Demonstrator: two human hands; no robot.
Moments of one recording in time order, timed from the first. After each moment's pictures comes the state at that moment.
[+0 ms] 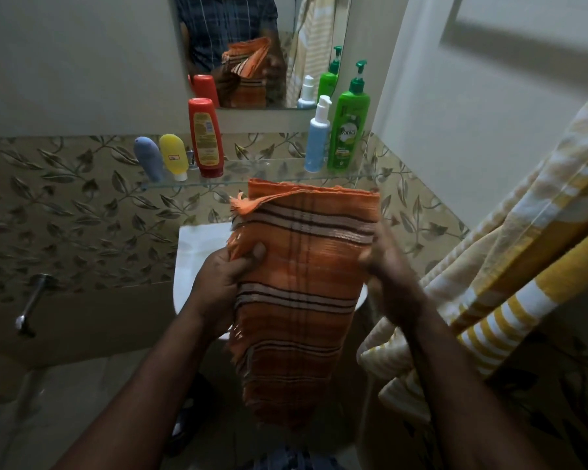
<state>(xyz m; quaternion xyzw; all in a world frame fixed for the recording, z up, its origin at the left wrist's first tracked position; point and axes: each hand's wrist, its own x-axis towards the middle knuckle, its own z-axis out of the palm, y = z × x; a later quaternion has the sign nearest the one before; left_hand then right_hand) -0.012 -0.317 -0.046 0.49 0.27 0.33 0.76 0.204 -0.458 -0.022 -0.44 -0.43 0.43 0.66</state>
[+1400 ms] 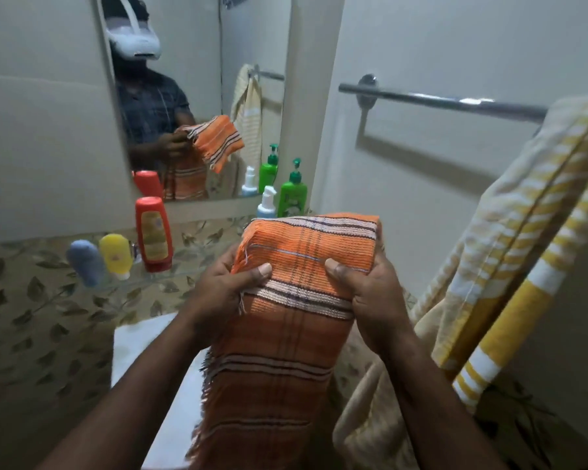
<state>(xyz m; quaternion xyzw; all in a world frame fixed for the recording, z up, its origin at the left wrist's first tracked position) 0.056 -0.255 0.056 0.58 0.11 0.28 0.76 0.186 -0.432 0.081 -0.61 -0.32 0.13 0.71</state>
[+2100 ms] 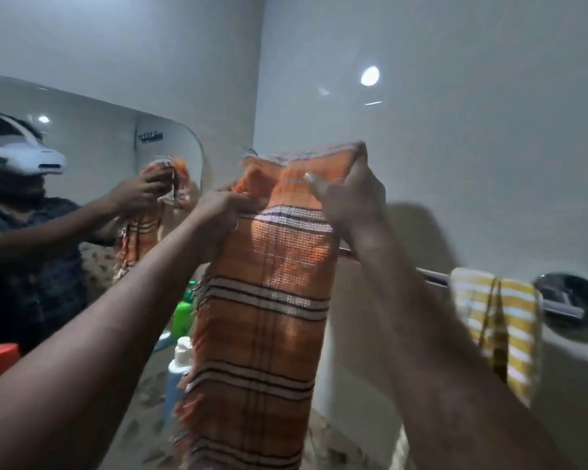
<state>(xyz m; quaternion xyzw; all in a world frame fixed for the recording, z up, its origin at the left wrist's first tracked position) 0.263 -0.188 0.329 0.65 -0.06 0.33 0.68 0.300 -0.378 0.367 -0.76 -0.27 -0.29 0.52</state>
